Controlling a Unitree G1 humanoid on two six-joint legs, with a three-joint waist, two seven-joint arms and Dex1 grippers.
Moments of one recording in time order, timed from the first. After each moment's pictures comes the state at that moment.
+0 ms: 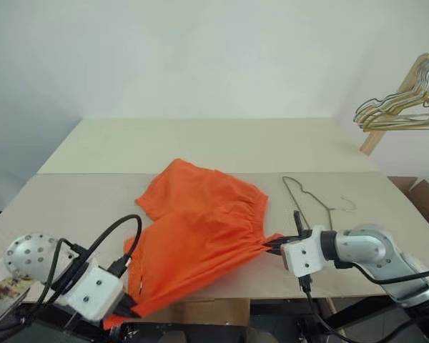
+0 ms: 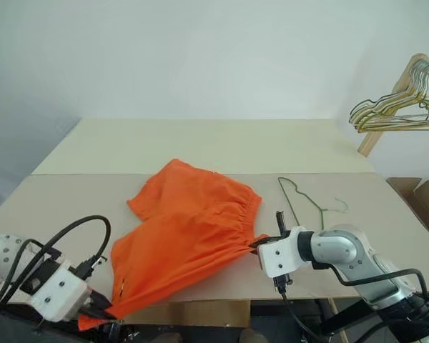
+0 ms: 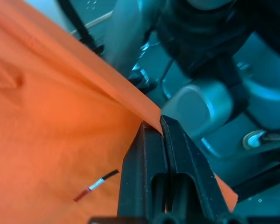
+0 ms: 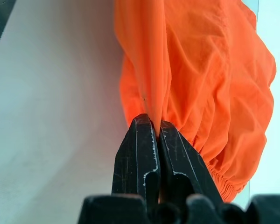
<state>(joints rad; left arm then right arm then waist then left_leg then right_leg) 0.24 1.29 0.03 -0.47 -0.40 -0.15 -1.49 -0.14 -0.95 0.26 -0.28 -0.11 -0.25 0.97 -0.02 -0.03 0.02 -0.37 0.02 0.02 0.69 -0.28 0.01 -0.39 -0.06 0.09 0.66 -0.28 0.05</state>
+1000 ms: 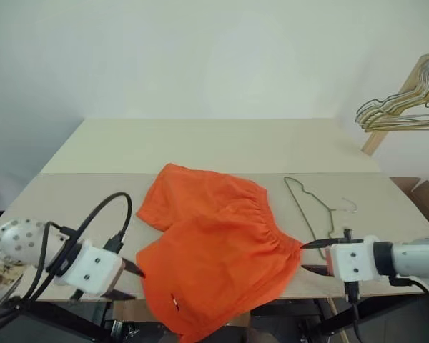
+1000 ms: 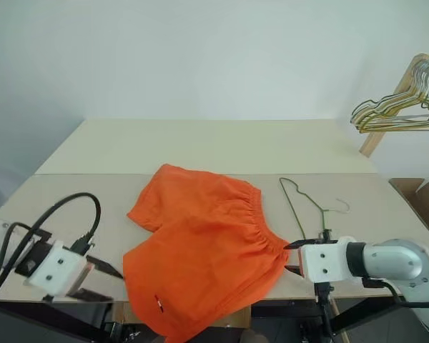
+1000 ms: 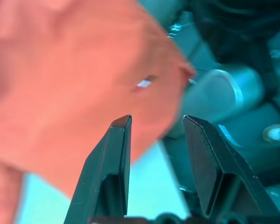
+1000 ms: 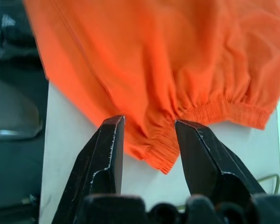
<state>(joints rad) 0.03 1.20 0.09 -0.42 -0.39 -0.02 -1.44 0.20 -1.13 -0.17 -0.52 0.23 0.08 1.02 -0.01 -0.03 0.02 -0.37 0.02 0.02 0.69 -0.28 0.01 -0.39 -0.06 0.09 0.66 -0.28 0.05</state>
